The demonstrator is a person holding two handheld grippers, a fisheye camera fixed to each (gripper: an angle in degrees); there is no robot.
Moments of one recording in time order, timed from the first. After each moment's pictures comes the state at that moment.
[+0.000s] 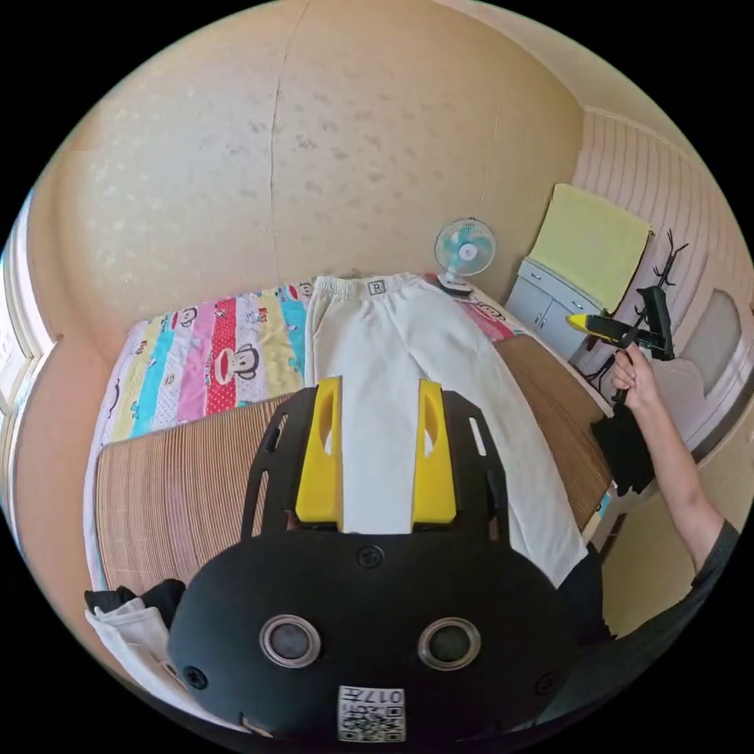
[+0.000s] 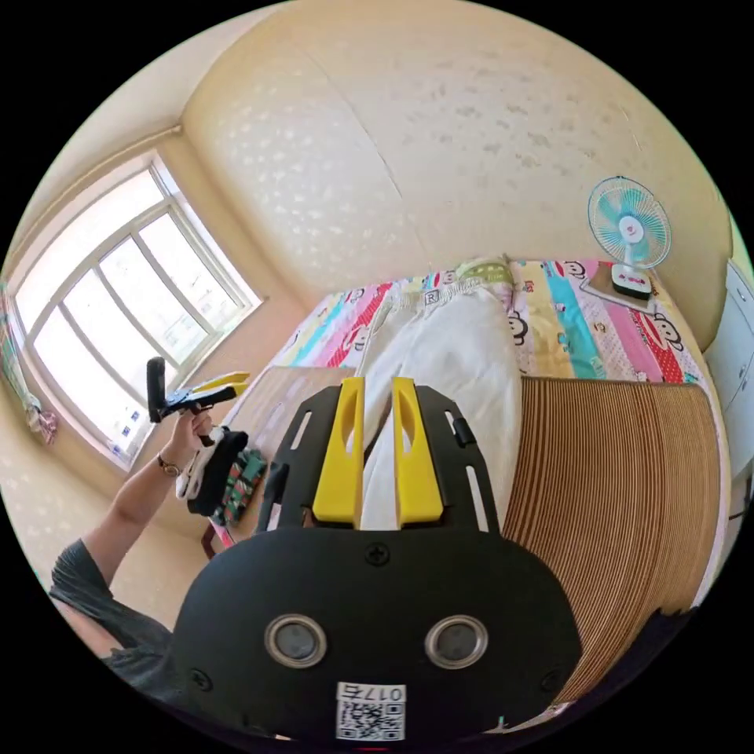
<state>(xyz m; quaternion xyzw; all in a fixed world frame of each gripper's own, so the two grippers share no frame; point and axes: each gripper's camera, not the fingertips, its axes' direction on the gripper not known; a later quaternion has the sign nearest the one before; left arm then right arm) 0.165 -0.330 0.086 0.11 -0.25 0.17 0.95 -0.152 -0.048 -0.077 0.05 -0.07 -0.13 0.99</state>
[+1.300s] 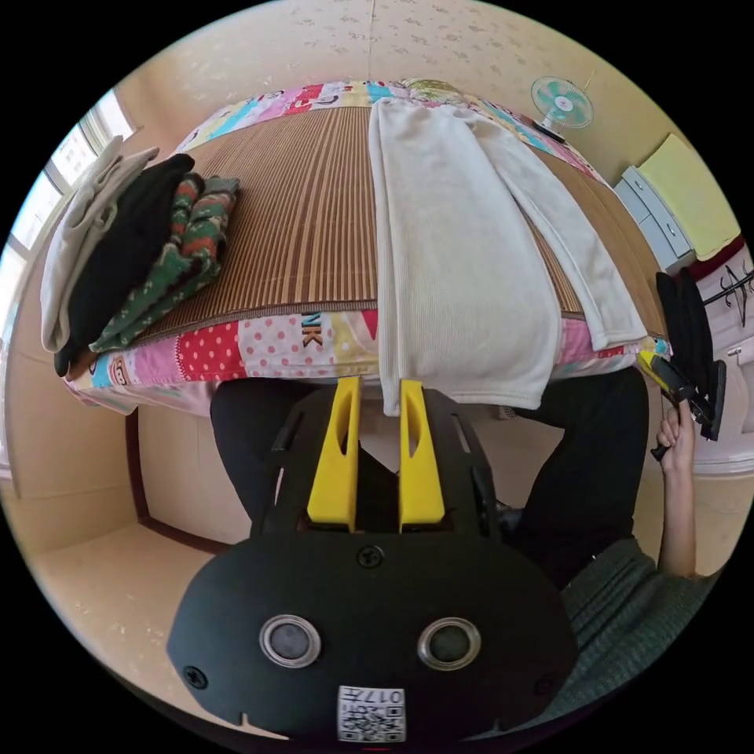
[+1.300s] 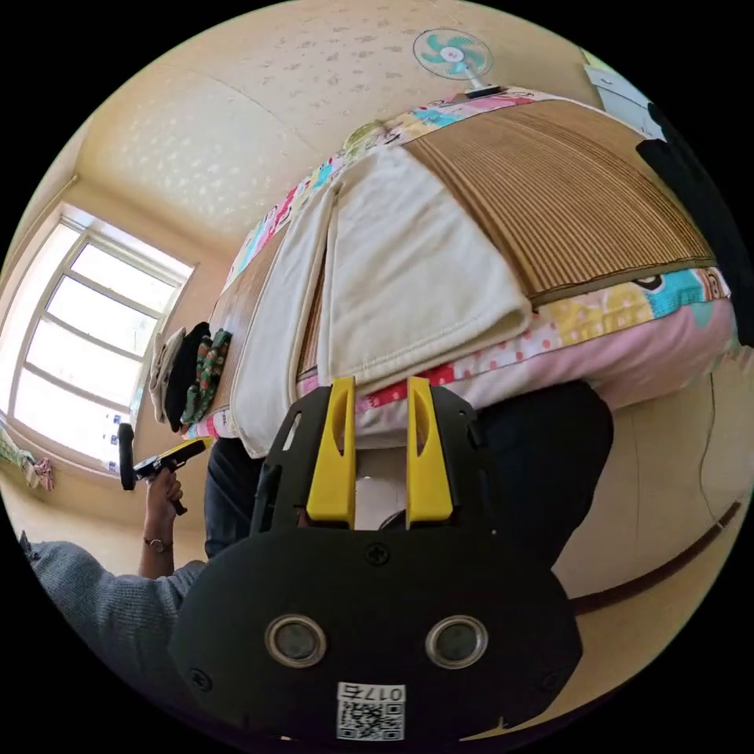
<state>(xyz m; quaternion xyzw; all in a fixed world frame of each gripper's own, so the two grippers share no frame) 0.170 0.003 0.169 0.01 -0.39 -0.03 0.92 0.093 0.296 -0.164 0.05 -0.02 0.14 0.99</state>
